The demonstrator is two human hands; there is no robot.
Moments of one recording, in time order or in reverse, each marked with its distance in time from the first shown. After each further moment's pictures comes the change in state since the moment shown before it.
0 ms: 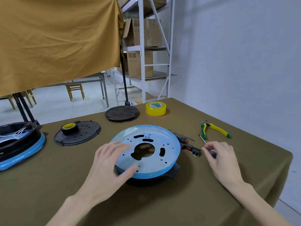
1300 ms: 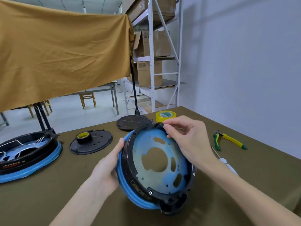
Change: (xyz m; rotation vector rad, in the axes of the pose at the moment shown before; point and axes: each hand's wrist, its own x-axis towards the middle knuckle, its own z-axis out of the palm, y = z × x) left_hand 0.045 0.034 -0.041 -1.307 0.143 -0.966; right_hand 0.064 -0.173 -0.014 0.893 -0.093 -0.152
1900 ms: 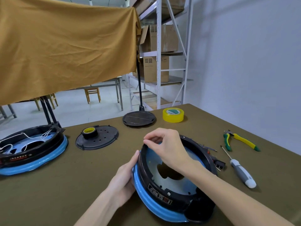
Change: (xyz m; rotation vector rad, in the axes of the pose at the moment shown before) left_hand 0.031 -0.048 -0.023 0.102 -0.180 -0.086; right_hand 0.002 0.036 0.076 -0.221 -0.242 0.001
